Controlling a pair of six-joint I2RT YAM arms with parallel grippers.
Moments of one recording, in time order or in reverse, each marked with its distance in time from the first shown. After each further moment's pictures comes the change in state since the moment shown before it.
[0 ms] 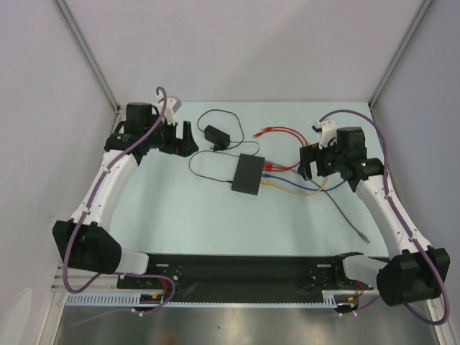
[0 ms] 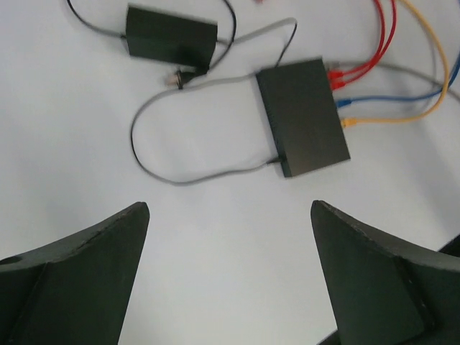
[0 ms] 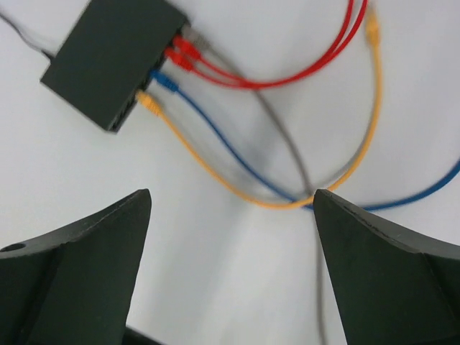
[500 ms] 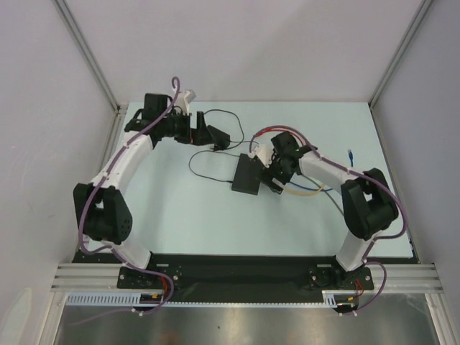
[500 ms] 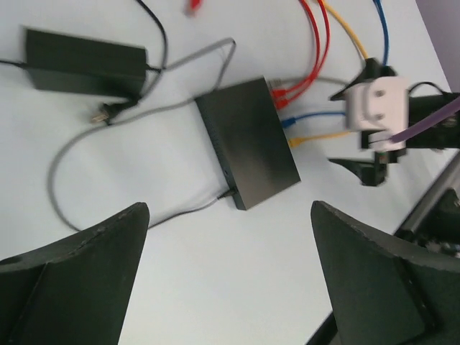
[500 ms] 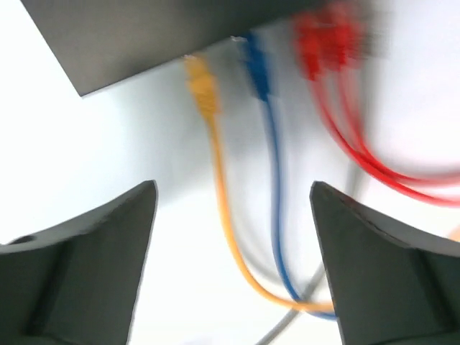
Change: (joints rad) left arm -0.027 0.236 0.031 0.124 0.226 -0.096; right arm 0.338 0.546 0.075 0.050 0.131 -0.404
